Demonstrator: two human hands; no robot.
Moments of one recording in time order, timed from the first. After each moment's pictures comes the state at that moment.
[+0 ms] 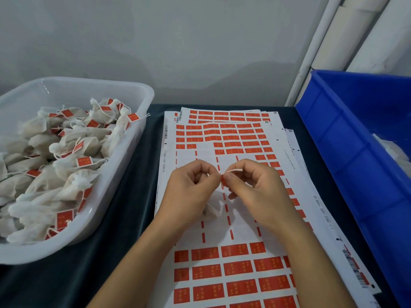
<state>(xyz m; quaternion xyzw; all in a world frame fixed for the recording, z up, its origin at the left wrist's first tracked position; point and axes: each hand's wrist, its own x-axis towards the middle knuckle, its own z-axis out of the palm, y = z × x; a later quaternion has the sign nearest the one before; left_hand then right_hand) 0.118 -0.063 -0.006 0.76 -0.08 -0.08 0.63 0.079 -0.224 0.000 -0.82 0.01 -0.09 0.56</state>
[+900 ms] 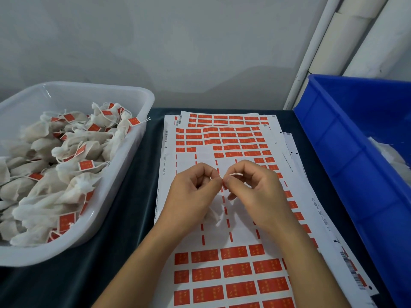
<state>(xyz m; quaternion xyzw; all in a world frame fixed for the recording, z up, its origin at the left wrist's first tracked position) 0.116 -0.064 -0.005 0.76 -0.11 -0.08 0.64 0.078 -0.221 0.001 -0.82 0.01 -0.11 0.57</state>
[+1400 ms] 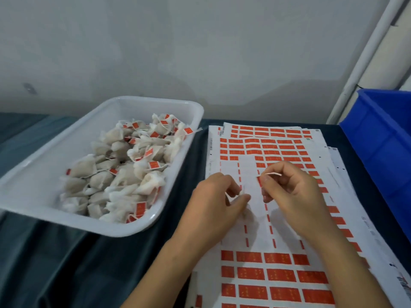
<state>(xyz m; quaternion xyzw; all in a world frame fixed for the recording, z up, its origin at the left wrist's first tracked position) 0.090 -0.021 0.028 0.91 -0.12 0.05 0.38 0.076 -0.200 0.023 -0.82 0.00 -0.14 0.56</state>
